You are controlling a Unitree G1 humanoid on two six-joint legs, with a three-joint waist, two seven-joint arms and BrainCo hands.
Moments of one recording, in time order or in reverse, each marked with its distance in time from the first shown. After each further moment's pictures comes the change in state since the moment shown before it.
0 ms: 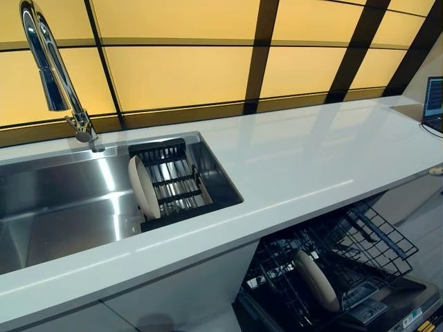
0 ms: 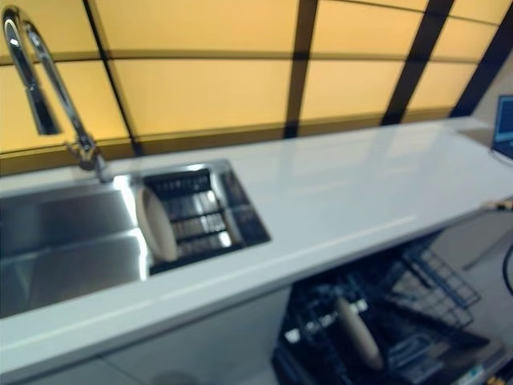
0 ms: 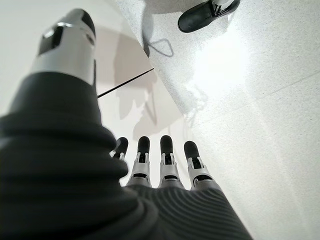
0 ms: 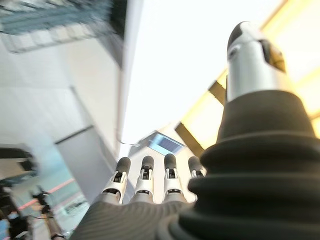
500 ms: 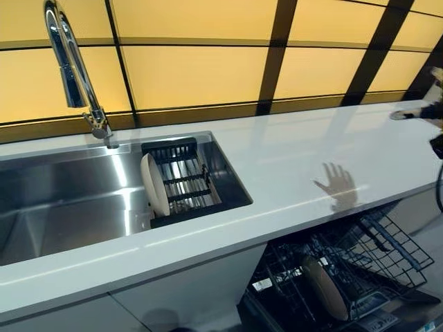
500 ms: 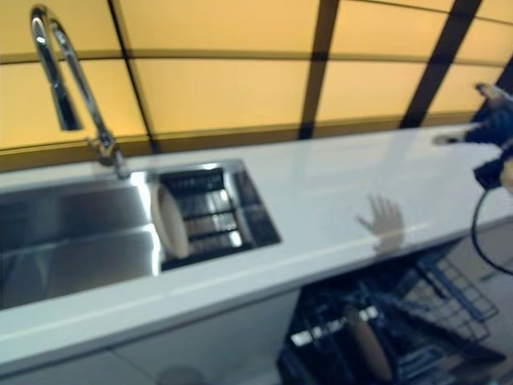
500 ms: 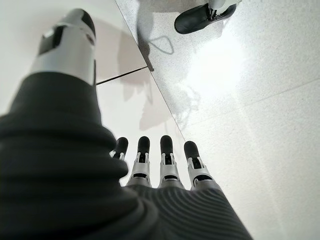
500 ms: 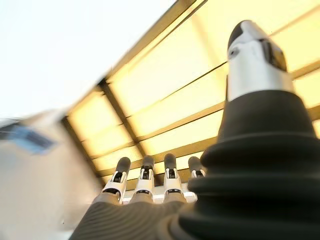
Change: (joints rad) left arm -0.017 -0.007 0.000 0.008 -0.004 0.001 -0.006; right arm -0.337 -0.022 0.361 -0.202 -0.109 -0.230 -0.066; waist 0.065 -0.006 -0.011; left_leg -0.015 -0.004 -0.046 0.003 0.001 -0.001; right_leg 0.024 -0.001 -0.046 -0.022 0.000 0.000
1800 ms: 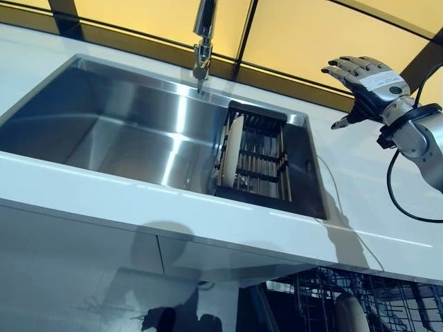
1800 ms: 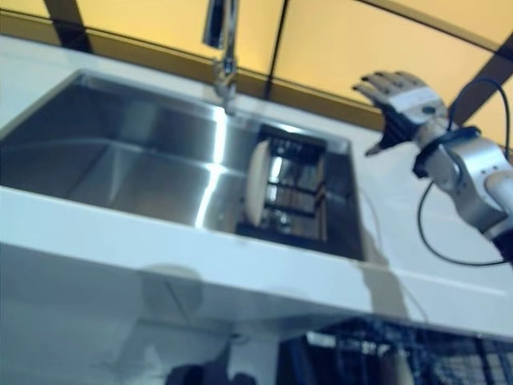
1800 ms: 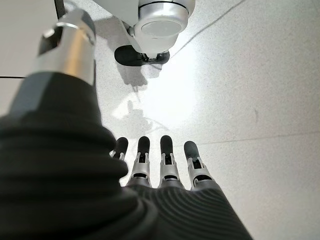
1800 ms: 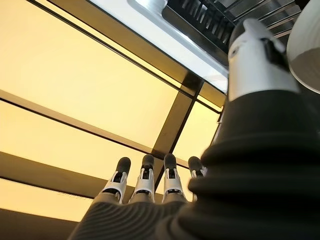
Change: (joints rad) left arm 0.067 0.067 -0.040 -0.008 0.022 -0.115 -0.038; right arm -0.180 0.007 0.346 -0.076 -0.516 -0.305 -0.087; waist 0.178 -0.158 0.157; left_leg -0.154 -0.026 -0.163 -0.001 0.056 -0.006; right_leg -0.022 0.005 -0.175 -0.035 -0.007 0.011
